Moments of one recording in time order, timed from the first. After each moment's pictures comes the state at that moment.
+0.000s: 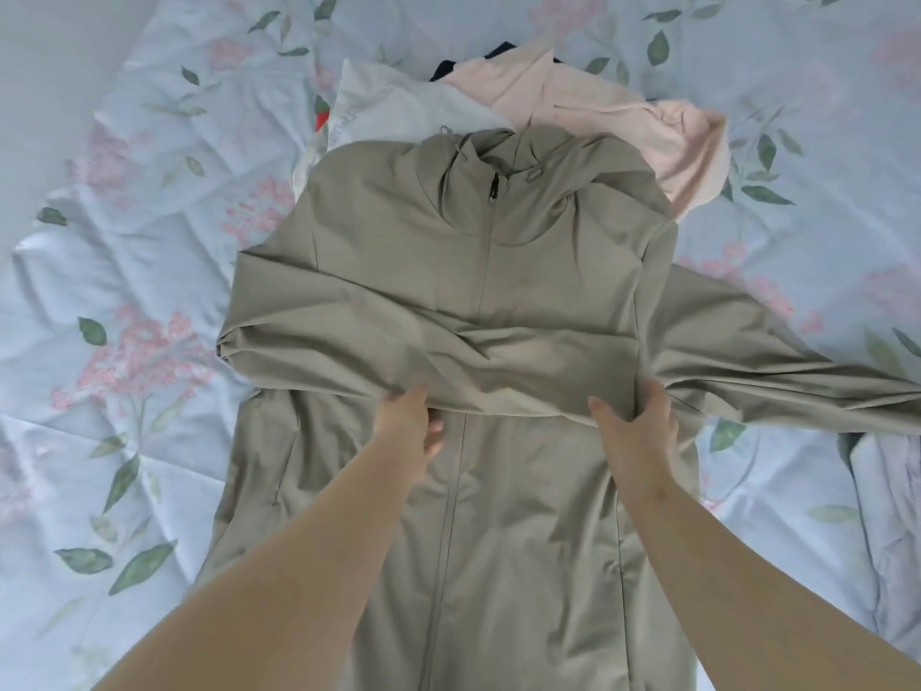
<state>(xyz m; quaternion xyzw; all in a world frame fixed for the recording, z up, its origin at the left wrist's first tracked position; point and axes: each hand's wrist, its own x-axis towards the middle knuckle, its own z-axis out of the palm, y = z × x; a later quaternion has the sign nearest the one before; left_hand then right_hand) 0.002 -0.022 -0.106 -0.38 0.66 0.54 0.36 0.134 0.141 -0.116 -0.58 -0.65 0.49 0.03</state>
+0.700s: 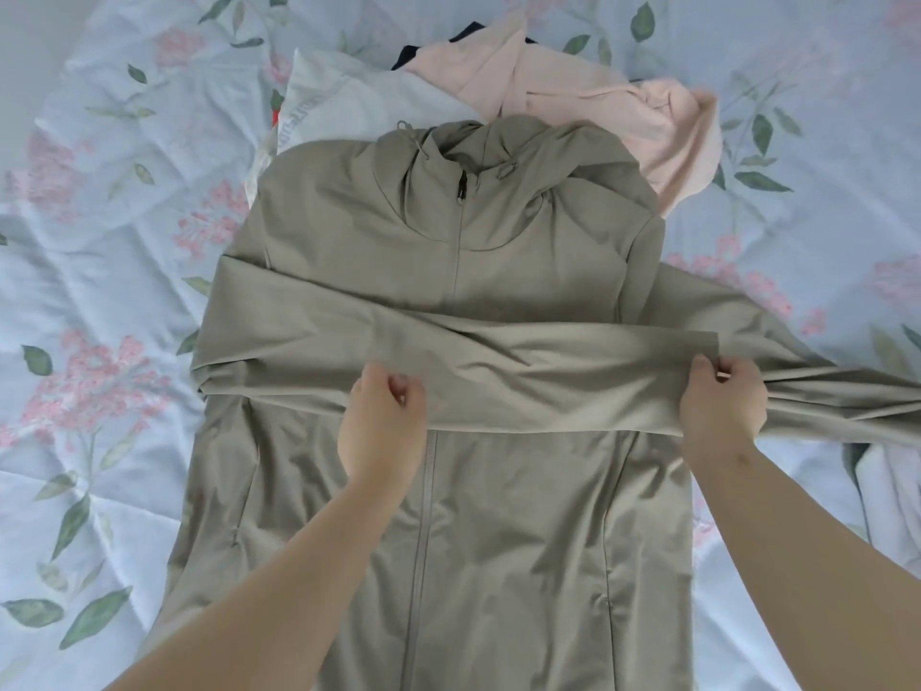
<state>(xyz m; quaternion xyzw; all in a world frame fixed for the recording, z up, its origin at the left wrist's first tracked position) 0.001 -0.007 -0.108 -0.02 0.94 0.32 0.12 0.124 0.237 -0.123 -0.65 -0.62 0.41 0.17</state>
